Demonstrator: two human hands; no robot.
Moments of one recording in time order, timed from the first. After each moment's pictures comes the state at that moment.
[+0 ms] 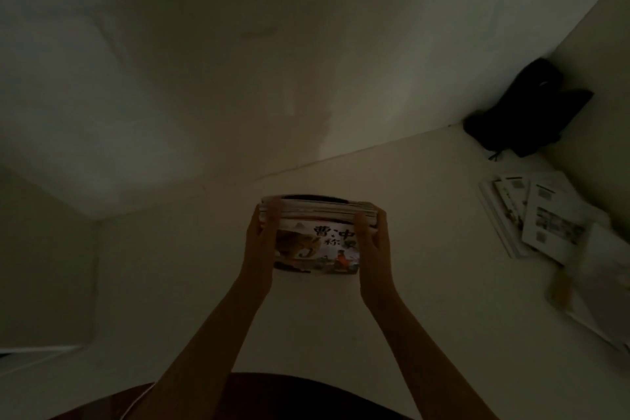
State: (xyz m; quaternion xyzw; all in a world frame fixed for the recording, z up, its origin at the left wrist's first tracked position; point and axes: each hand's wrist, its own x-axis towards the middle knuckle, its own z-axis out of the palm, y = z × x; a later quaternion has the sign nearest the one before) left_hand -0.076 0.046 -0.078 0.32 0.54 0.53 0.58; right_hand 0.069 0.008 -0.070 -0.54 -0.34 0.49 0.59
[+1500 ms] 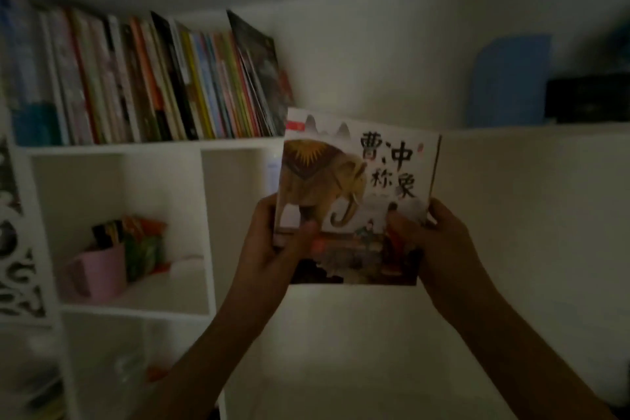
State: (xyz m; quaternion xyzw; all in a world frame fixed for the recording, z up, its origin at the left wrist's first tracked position) left_hand -0.106 -0.207 0.347 0.59 0.39 0.70 0.11; right_hand 0.065 -0.130 0.352 -0.16 -0.55 0.56 0.60
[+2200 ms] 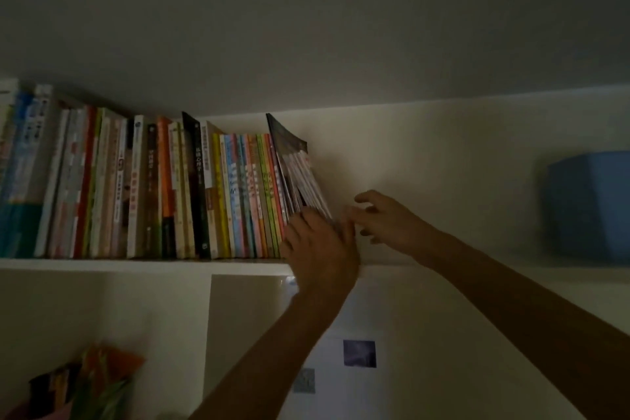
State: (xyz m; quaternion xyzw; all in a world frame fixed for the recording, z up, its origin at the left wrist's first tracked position) left_hand -0.184 -0.005 0.483 0.46 0.62 0.56 -0.28; right_hand -0.084 0.020 0.531 -0.31 -0.82 0.19 0.44
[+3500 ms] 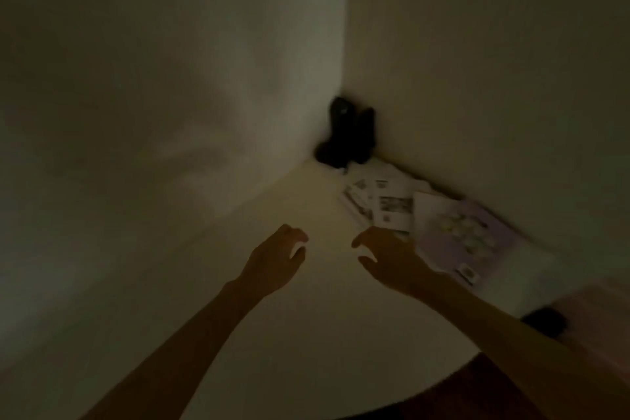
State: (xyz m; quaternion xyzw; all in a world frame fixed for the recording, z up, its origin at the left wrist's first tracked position) left_hand 0.105 0.016 0.015 0.89 0.37 0.10 0.25; right_hand 0.301 -0.100 0.005 -0.76 -0.62 0.16 0.12
